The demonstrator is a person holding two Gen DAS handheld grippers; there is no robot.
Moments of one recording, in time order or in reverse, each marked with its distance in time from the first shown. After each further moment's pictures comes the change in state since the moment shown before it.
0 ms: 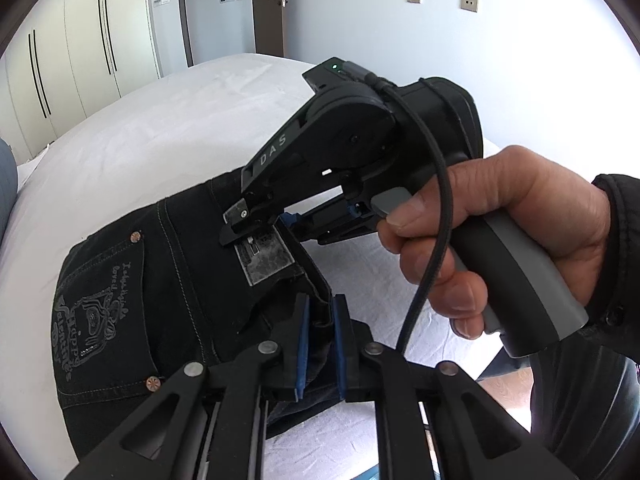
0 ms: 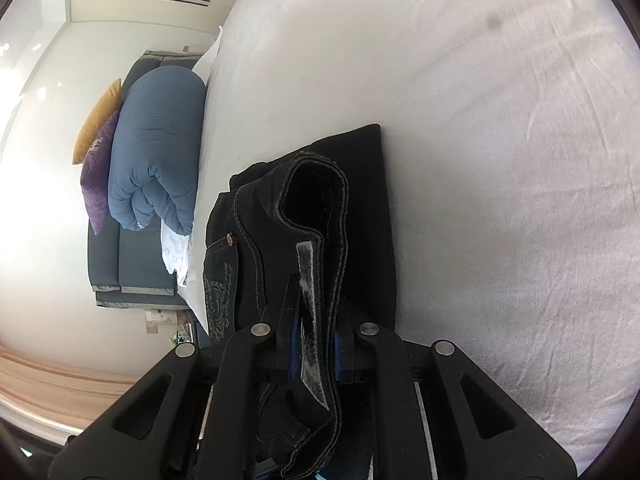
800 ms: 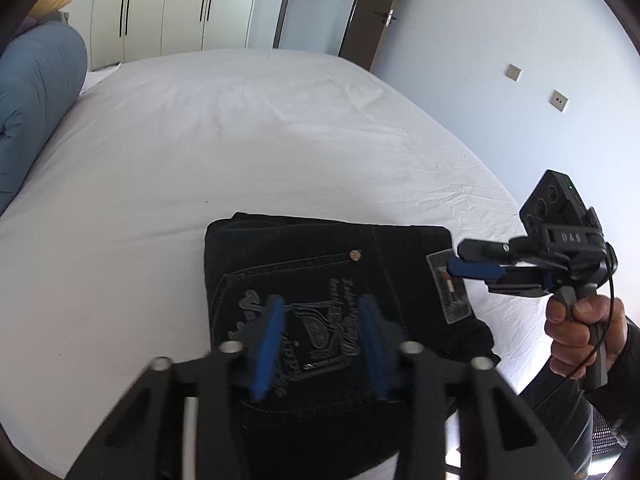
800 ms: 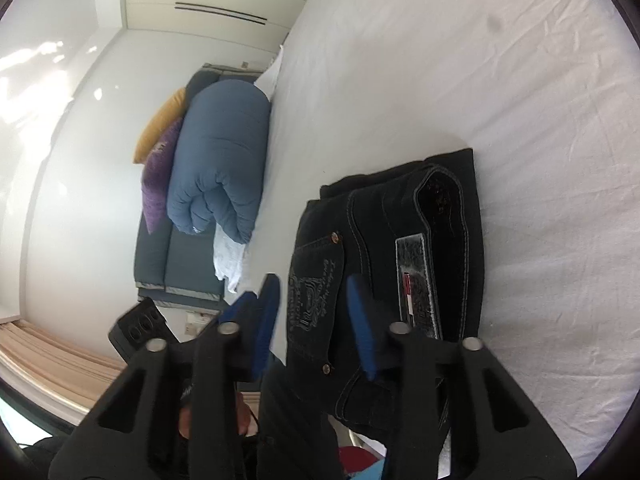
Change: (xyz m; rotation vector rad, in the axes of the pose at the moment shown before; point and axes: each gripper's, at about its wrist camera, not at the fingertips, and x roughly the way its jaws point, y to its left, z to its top) left arm -0.057 0.203 0.000 -0.362 -0.012 0.030; right arm -0.023 0.045 -0.013 -0.073 -0.071 0.144
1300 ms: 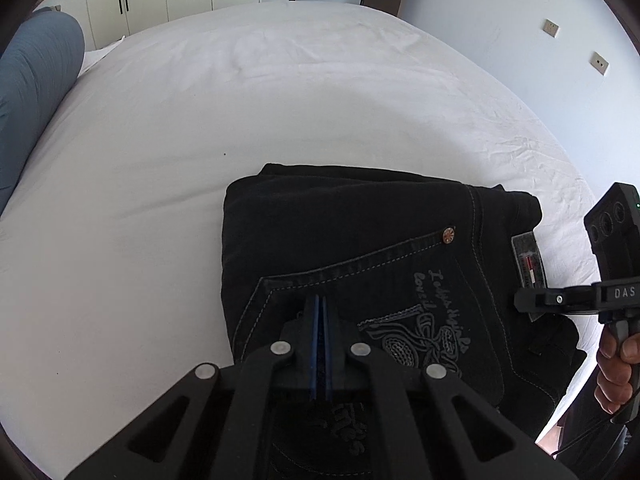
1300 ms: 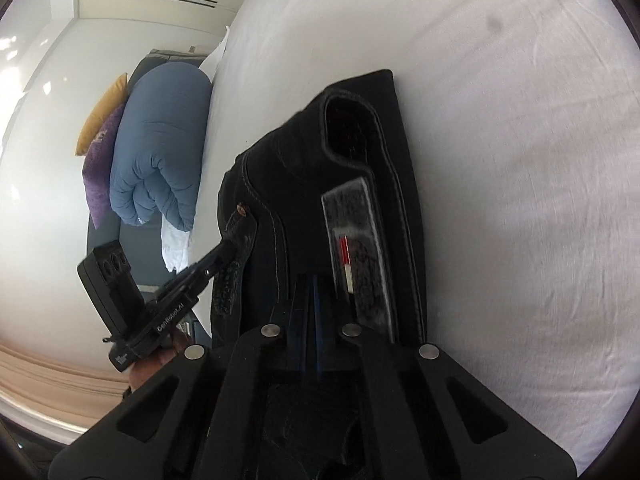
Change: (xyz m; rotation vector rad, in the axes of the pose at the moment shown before) left arm 0.080 0.020 -0.002 0.049 0.153 0.135; right arm 0.041 -0.043 -0.028 0.039 0.057 -0.171
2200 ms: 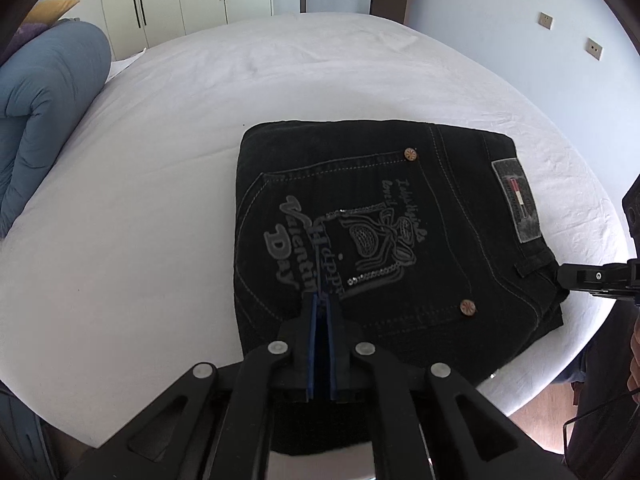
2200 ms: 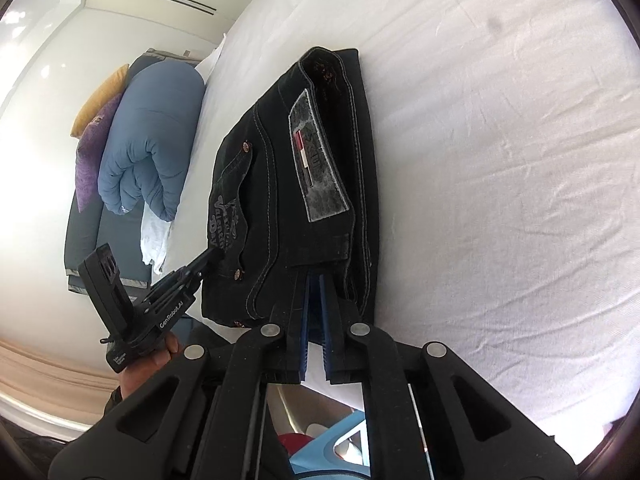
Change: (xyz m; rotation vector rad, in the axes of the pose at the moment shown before) left arm -0.056 -0.024 -0.075 -0.012 -0.057 0.068; right arm -0.063 0.007 -0.091 -0.057 -0.088 -0.102
